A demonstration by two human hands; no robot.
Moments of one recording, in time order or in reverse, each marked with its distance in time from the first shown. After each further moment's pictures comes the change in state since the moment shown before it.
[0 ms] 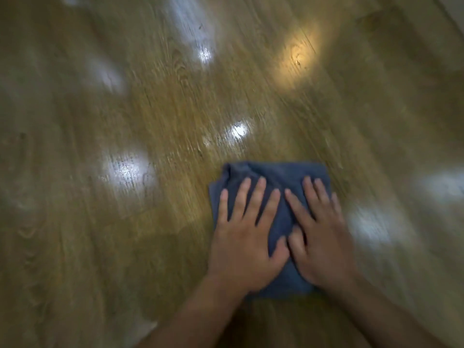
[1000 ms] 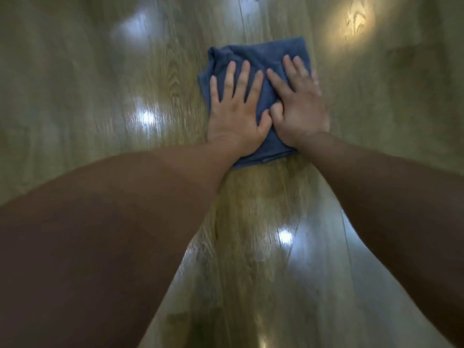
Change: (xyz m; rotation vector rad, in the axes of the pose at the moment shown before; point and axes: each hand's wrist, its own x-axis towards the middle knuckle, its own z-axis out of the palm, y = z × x) left_hand 0.280 -0.060 -0.023 0.191 -0.029 -0.357; right_hand 0.307 0.072 -0.052 -0.069 -0.157 -0.169
